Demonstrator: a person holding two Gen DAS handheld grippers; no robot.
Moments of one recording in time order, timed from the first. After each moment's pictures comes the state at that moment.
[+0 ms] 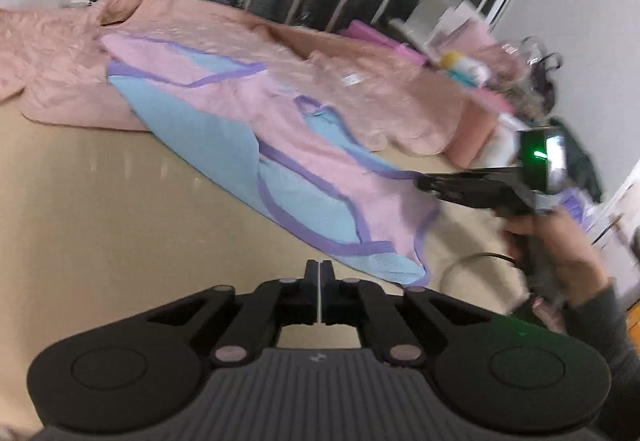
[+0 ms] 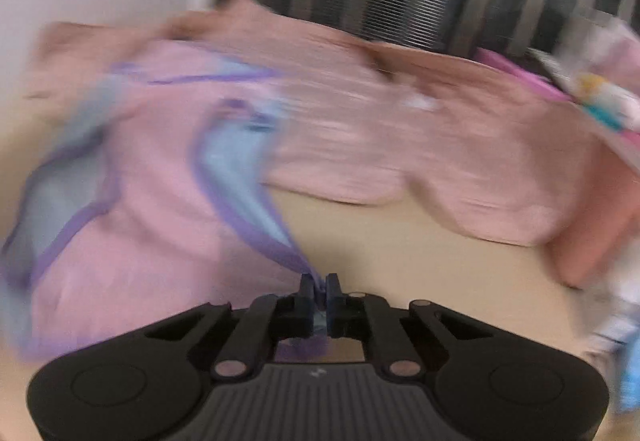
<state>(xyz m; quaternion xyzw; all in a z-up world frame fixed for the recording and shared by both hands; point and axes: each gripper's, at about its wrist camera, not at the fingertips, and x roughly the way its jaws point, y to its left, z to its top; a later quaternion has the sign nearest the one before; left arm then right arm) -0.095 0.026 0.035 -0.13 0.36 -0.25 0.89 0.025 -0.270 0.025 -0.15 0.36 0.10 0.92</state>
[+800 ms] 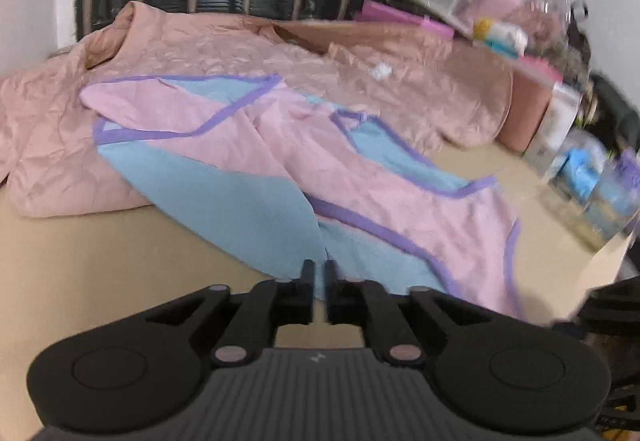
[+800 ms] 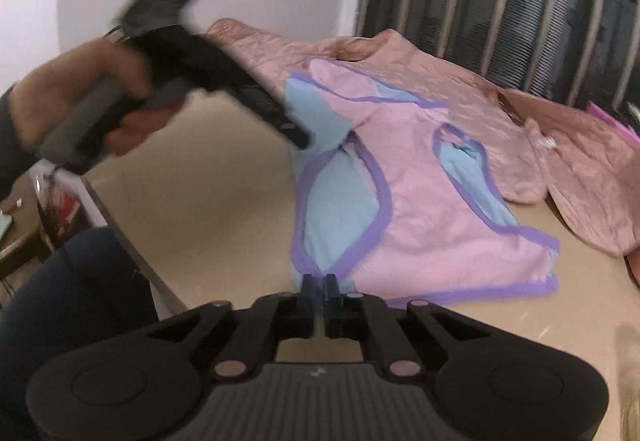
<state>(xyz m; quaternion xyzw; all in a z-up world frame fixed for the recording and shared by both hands) -0.014 0.007 0.042 -0.02 0.37 -0.21 0.91 -0.127 -0.223 0.029 -0.14 0.32 0.30 0.89</state>
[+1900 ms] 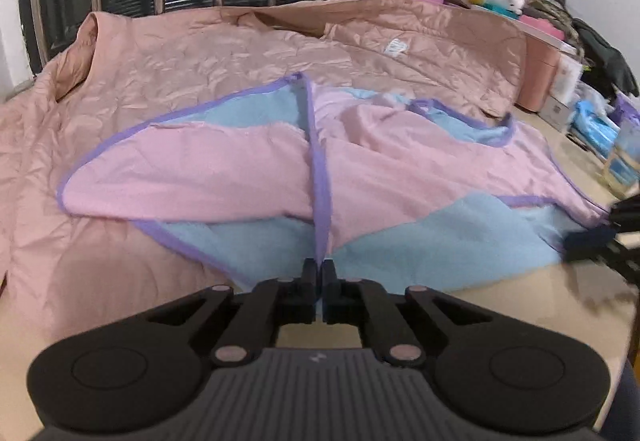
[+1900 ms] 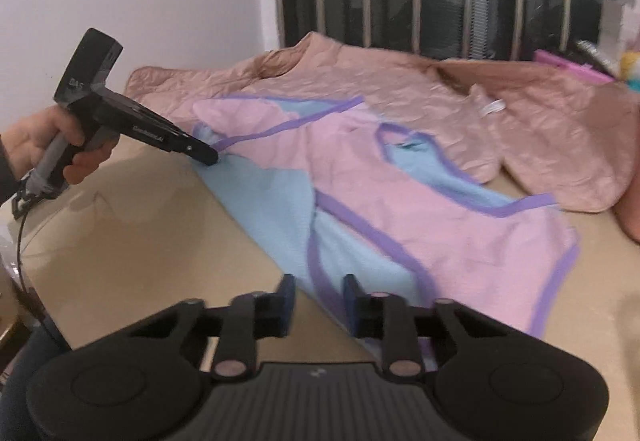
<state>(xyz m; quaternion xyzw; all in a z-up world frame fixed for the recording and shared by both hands) 0.072 0.064 0.025 0.07 0.38 -0.29 0.87 -0.059 -0.243 0.019 -0.06 0.33 0.24 0.91</state>
